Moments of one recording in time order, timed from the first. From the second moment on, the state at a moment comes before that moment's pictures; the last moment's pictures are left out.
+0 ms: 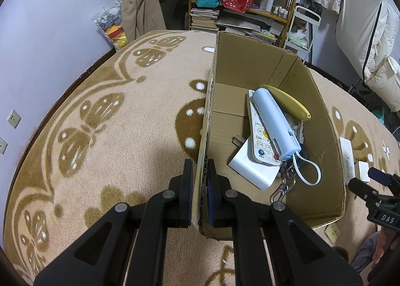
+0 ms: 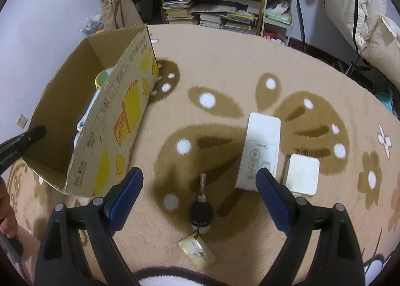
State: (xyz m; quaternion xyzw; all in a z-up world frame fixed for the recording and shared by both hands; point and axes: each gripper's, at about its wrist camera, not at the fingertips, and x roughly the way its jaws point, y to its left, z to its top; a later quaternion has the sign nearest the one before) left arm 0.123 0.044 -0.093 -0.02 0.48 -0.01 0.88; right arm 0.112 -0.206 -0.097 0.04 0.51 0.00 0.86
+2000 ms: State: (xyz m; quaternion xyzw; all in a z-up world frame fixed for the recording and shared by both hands) left arm 0.123 0.049 -0.092 -0.02 0.48 -0.02 0.88; right arm 0.117 -0.201 -0.132 0.04 0.56 0.00 0.83
